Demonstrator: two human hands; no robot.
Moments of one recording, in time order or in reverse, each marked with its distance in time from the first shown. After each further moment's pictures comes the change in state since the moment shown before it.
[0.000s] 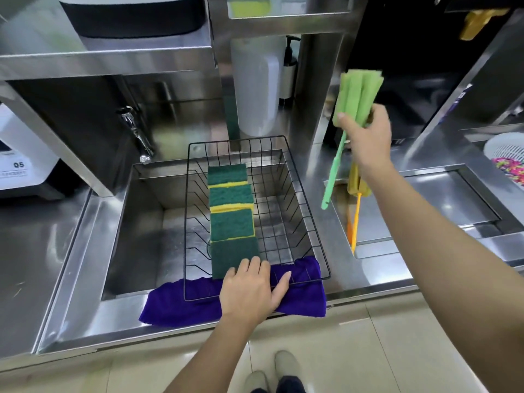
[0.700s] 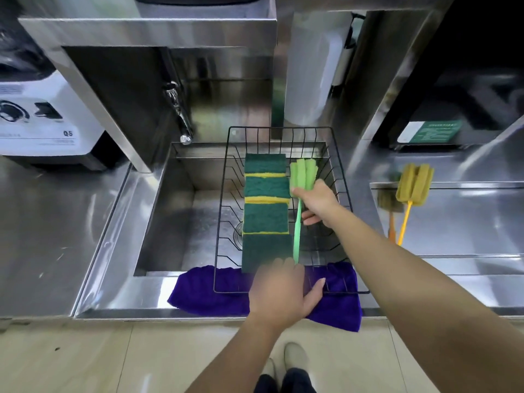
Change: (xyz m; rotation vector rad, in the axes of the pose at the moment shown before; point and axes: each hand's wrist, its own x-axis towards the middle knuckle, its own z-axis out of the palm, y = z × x) left_hand -0.003 0.000 0.003 0.011 0.068 -0.019; right_hand -0.068 0.076 0.122 -0.397 -0.635 0.531
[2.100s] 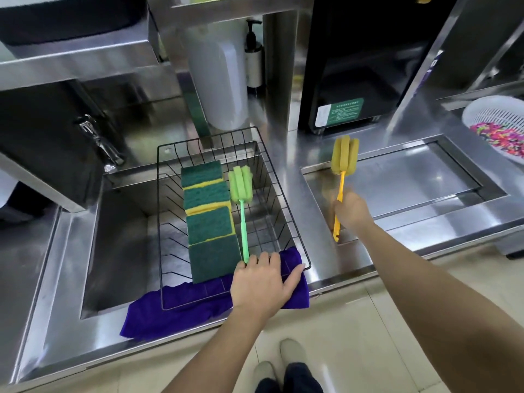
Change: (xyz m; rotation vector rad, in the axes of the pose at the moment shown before) left_hand 0.023 0.047 -0.003 -0.015 -0.331 0.059; right_hand -0.020 0.137 -0.122 -0.191 0.438 0.022
